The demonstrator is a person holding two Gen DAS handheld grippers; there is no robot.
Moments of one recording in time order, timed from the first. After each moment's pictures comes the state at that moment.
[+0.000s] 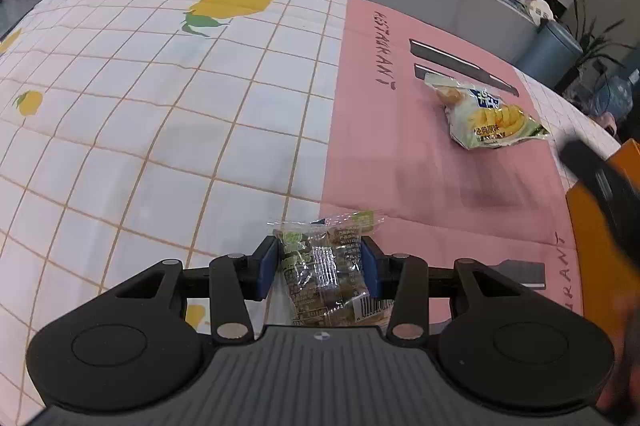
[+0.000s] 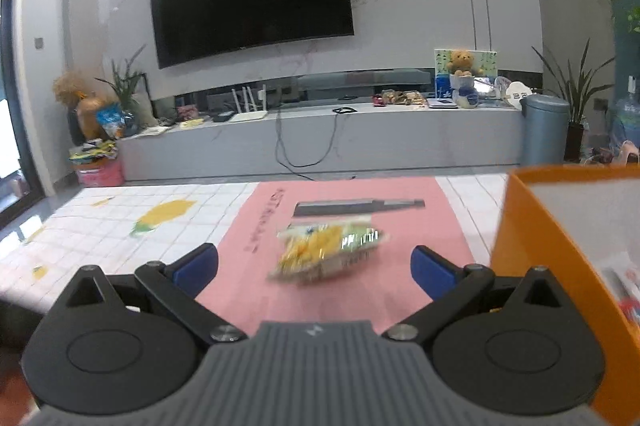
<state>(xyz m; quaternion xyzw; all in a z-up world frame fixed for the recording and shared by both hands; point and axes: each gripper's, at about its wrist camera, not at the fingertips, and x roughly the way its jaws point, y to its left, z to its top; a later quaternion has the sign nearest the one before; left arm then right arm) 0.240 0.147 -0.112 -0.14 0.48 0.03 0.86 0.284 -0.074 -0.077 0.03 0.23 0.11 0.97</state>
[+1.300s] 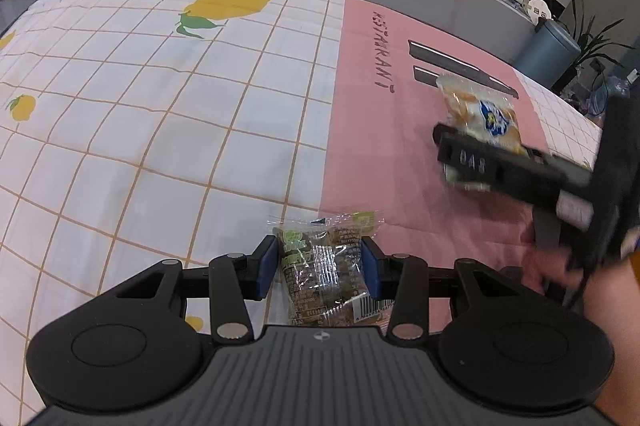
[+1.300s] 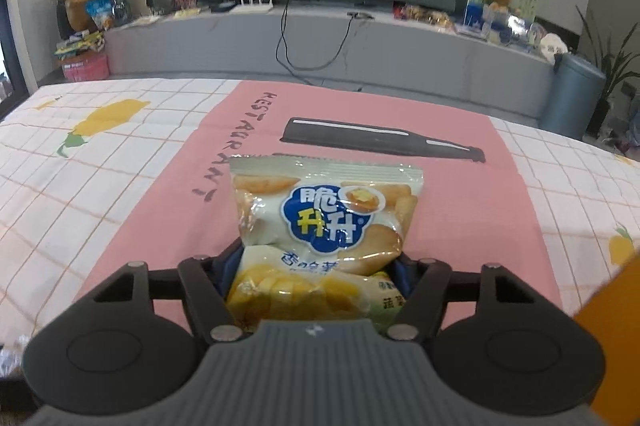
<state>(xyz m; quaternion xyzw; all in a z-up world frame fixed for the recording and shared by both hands) 0.245 0.148 -0.114 -0.14 0.48 0.03 0.86 0.375 -0.039 -0.141 -0.05 0.35 0.13 0.92</state>
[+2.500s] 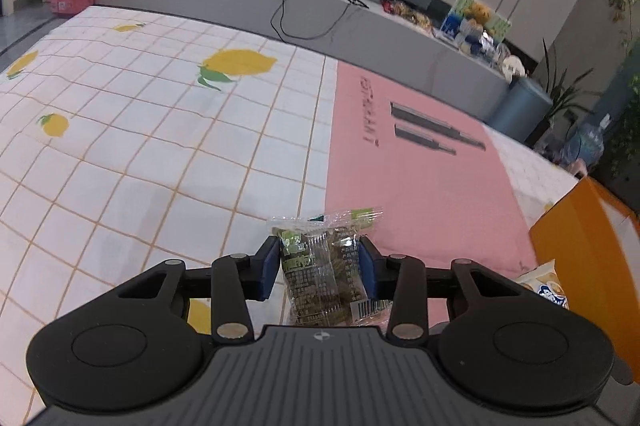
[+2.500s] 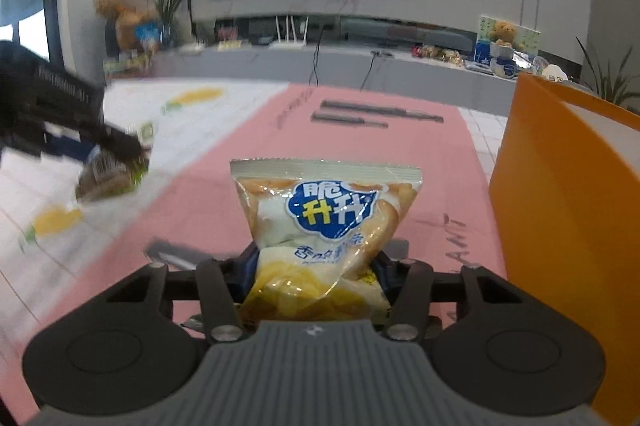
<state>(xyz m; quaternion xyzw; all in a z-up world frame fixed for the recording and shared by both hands) 0.195 0.167 -0.085 -0.18 0.39 0.02 0.90 0.206 -0.099 -0.123 -0.02 0.28 0.18 0.94</state>
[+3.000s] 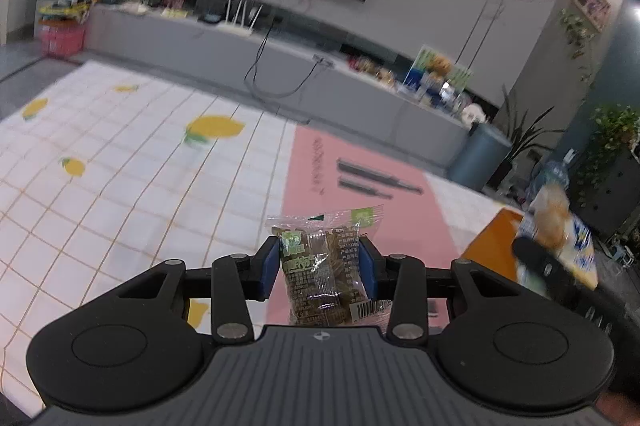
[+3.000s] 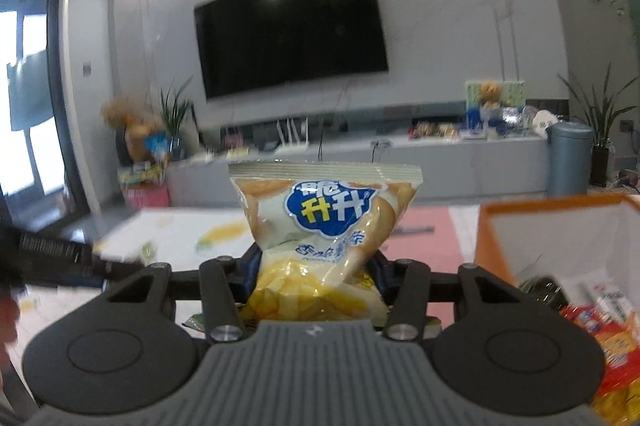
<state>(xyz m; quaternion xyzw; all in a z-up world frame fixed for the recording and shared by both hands) 0.126 0.143 -0.021 -0.18 0.29 -0.01 0.94 0.169 -0.135 -0.022 0.07 0.16 0.18 0.97</state>
